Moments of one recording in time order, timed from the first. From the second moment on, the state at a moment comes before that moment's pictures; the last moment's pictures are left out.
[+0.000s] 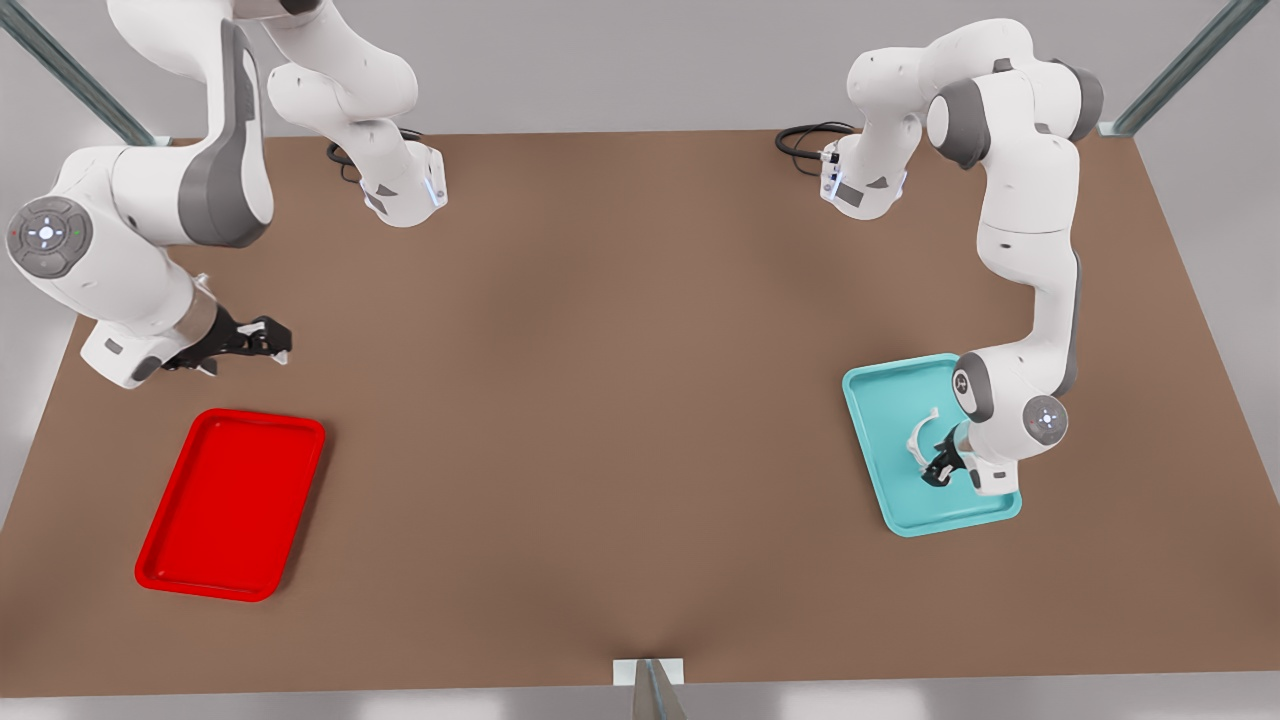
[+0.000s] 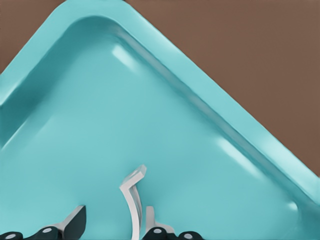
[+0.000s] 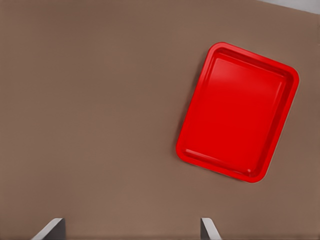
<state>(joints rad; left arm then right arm) -0.04 0.68 0.12 -1.82 -0.19 2.42 -0.68 0.12 0.09 -0.09 -1.57 -0.05 1.61 -0.16</state>
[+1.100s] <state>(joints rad) -0.04 0.67 0.12 -1.82 -0.19 2.42 -0.73 0.12 0.10 -0.09 -1.57 -0.05 1.61 -0.15</state>
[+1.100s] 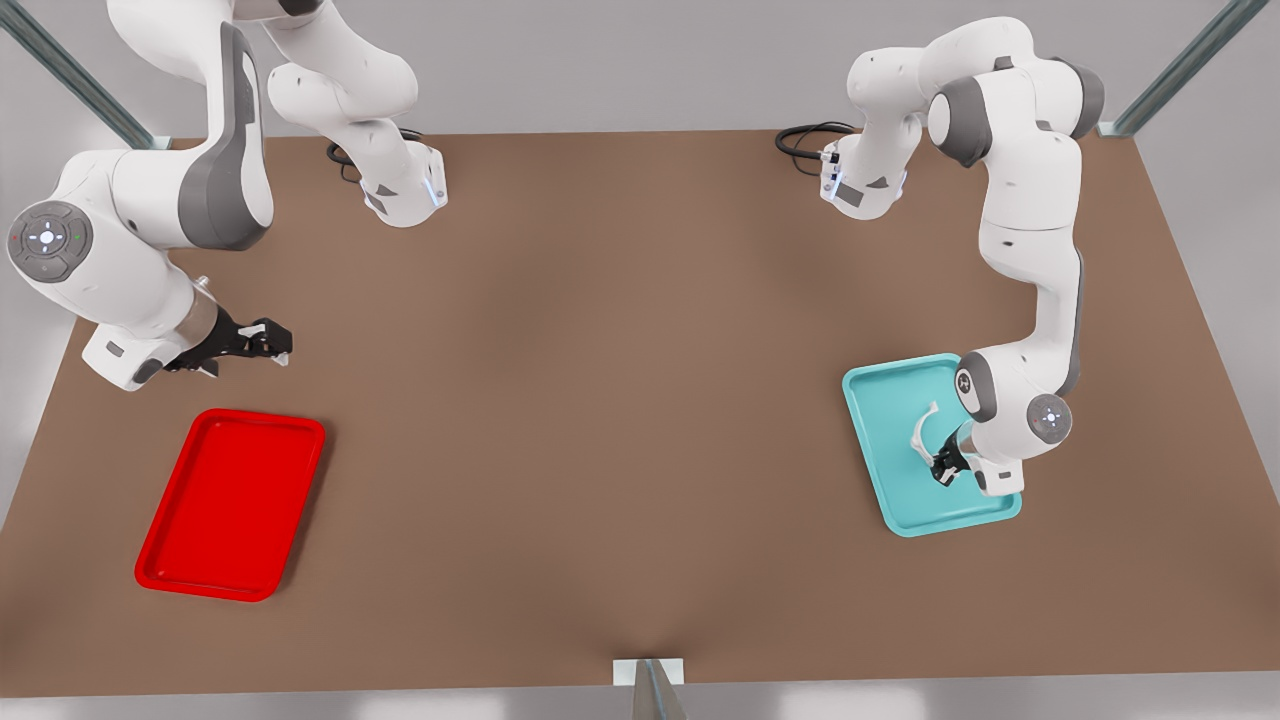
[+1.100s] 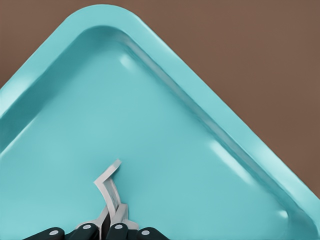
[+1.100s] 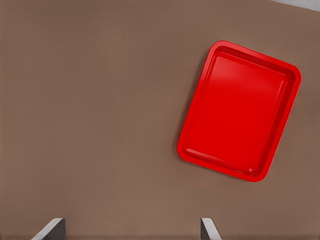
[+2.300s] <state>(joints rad) -0.58 0.77 0.06 -1.30 -0.18 2.05 -1.17 0.48 0.40 -0.06 -1.54 0.03 1.85 -0.15</state>
